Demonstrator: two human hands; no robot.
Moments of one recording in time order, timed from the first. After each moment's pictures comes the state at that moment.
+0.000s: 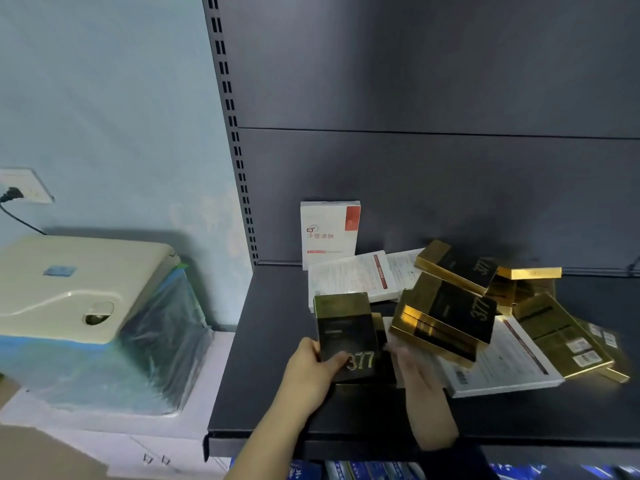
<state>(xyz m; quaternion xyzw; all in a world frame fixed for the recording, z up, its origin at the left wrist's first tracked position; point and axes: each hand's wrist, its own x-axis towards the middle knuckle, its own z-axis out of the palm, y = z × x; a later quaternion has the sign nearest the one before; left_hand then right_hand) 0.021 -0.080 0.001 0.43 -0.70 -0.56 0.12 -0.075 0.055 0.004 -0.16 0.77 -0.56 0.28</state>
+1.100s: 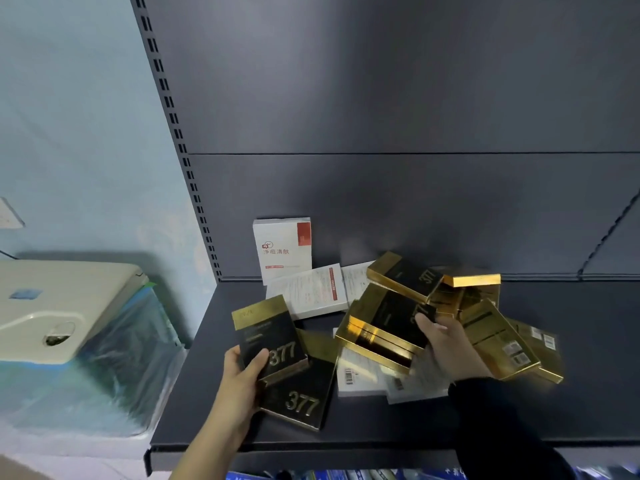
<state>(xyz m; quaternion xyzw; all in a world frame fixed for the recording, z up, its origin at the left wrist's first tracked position) 0.020 -0.067 -0.006 0.41 -0.45 -0.74 0.28 -0.219 0.118 0.031 -0.12 0.81 -0.51 0.25</state>
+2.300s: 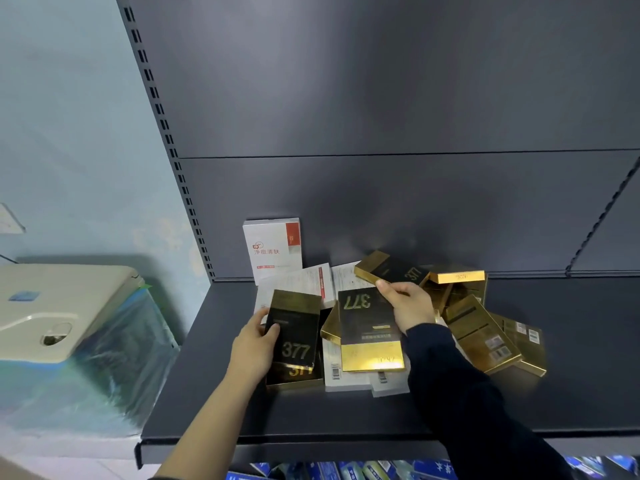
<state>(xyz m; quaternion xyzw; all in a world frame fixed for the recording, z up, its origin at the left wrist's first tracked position) -0.029 -0.075 0.017 0.44 -0.70 -0.51 0.22 -0.220 0.074 0.057 -0.12 0.77 -0.59 0.20</state>
